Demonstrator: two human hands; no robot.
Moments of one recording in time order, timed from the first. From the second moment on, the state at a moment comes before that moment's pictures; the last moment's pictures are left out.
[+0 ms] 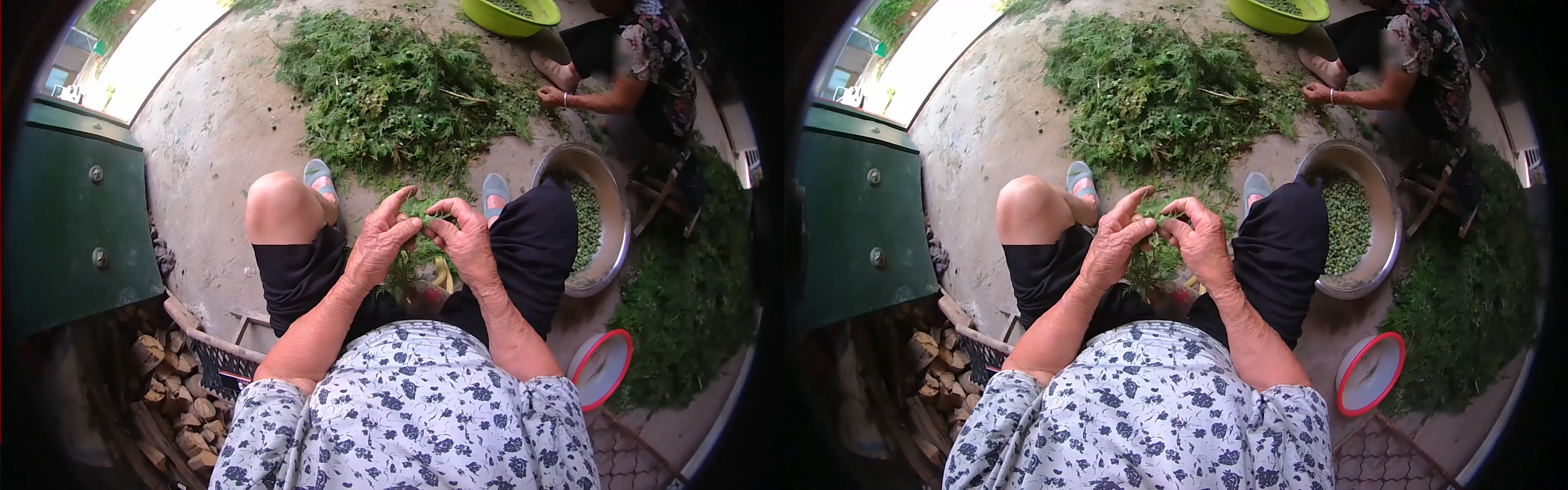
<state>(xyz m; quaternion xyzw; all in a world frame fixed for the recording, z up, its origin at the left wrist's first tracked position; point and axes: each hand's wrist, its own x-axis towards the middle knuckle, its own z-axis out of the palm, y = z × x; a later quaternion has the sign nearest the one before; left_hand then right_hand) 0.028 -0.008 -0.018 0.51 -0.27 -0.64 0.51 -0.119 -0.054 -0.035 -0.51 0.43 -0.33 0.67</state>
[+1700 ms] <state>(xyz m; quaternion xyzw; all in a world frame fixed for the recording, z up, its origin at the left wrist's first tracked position) 0.031 -0.009 -0.030 0.49 -0.17 -0.65 0.55 -0.260 -0.121 0.033 -0.17 0.36 -0.63 0.67</state>
